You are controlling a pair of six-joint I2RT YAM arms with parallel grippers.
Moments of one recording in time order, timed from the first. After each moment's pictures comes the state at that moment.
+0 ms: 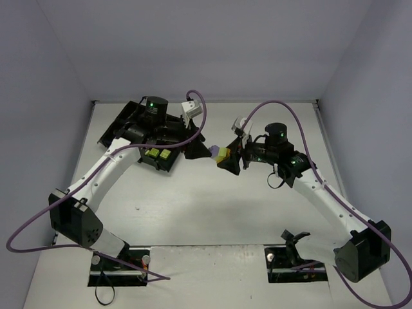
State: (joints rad) left arm -0.48 1.50 1.46 -0.49 0.88 0.08; right arm 0.46 1.18 0.97 -0.19 -0.70 -0.19
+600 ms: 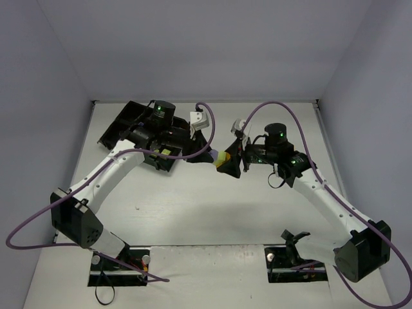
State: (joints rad) left arm -0.54 1.50 1.46 -0.56 0.96 0.30; right arm 0.46 1.18 0.97 -0.23 -0.80 -0.19
